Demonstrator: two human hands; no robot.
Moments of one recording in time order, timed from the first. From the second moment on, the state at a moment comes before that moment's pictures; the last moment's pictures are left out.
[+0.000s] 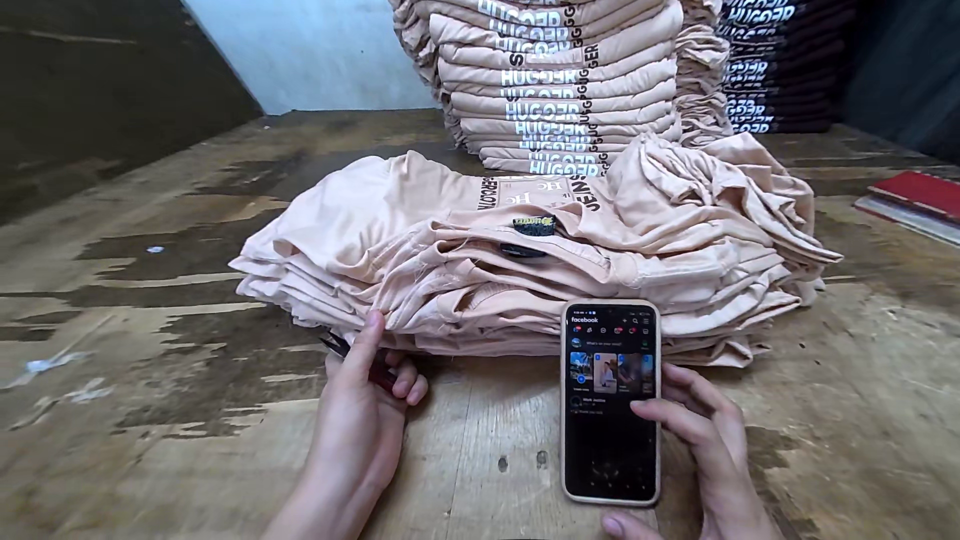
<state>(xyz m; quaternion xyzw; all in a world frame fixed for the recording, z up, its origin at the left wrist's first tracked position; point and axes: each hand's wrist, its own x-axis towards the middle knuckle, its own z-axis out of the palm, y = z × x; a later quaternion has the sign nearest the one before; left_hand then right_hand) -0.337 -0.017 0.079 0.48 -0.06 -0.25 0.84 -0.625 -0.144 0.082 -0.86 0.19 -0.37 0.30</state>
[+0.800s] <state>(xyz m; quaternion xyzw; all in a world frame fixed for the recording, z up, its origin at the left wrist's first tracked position) -0.338 -0.017 0.079 0.48 -0.06 -0.25 0.84 -0.623 -0.134 0.088 -0.91 0.22 -0.28 0.23</state>
